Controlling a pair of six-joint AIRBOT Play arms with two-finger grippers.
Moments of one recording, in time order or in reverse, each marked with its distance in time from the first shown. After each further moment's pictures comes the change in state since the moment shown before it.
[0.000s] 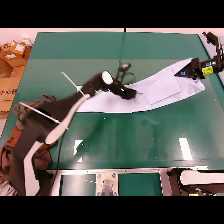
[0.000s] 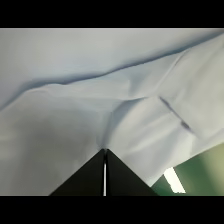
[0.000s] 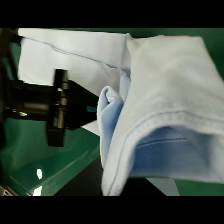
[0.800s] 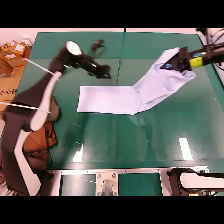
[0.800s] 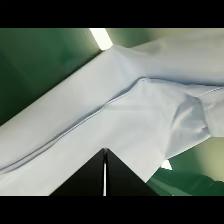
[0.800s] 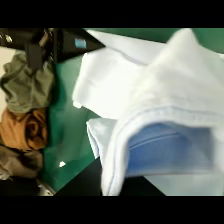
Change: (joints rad) left arm 0.388 0.056 0.275 0.103 -0.489 -0.047; right arm 0.211 0.028 0.010 0.113 -0.073 0.142
